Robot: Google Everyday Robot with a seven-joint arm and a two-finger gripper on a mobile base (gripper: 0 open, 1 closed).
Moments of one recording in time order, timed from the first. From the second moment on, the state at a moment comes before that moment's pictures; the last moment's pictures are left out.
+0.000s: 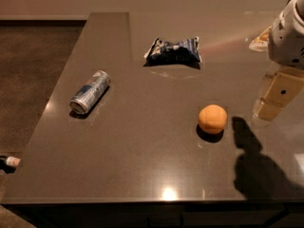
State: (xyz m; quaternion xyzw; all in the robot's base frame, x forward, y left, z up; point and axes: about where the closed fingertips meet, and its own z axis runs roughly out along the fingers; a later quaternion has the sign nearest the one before) arm 0.438 -0.217 0.976 -0.60 0.78 -0.03 0.16
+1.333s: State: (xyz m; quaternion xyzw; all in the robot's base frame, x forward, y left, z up) arm 0.451 -0.194 0.926 -0.60 0.78 0.04 0.15
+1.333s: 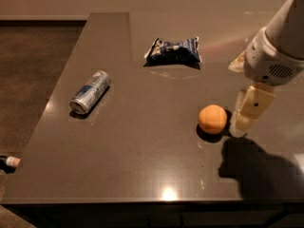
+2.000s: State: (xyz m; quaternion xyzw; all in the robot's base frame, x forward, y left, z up) arm 0.445 -0.155 0.873 -0.59 0.79 0.08 0.14
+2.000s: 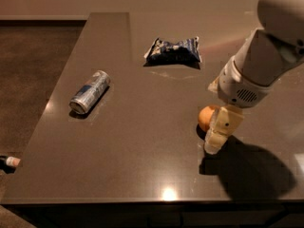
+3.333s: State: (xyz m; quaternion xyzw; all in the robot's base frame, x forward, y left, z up) arm 0.475 -0.144 0.864 -0.58 0.80 0.08 0.15
